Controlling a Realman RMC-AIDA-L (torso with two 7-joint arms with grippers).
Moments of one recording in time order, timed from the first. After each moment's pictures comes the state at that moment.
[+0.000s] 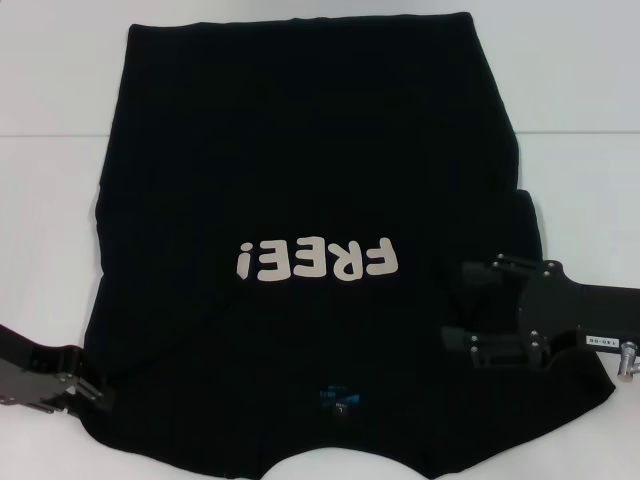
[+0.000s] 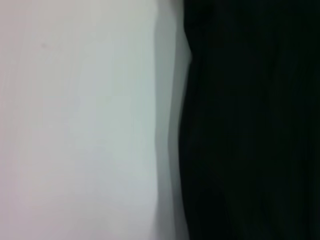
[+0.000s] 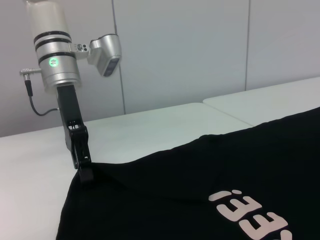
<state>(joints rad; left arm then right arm) -0.67 -1.91 0.73 0.67 2.67 1.60 -2.68 0.49 2.09 -0.73 -0.68 -1.99 -1.53 1.17</state>
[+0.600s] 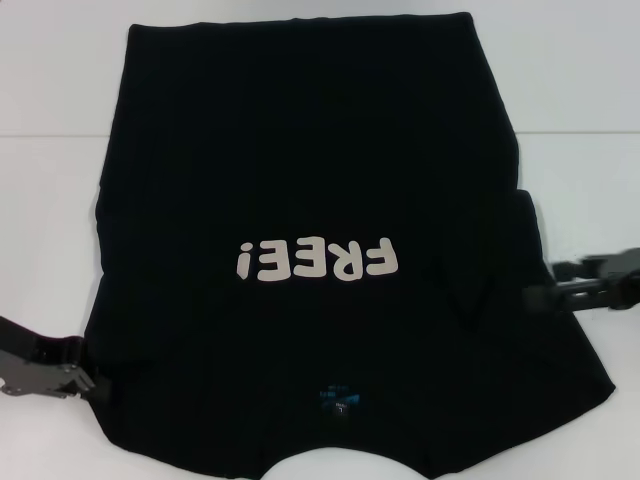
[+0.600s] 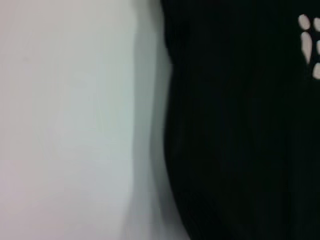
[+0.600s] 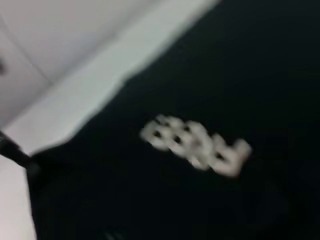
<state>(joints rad) -0.67 -1.90 0.70 0.66 2.65 1.60 -2.64 0.58 1.94 -0.73 -0.76 -2.18 -1.57 1.90</state>
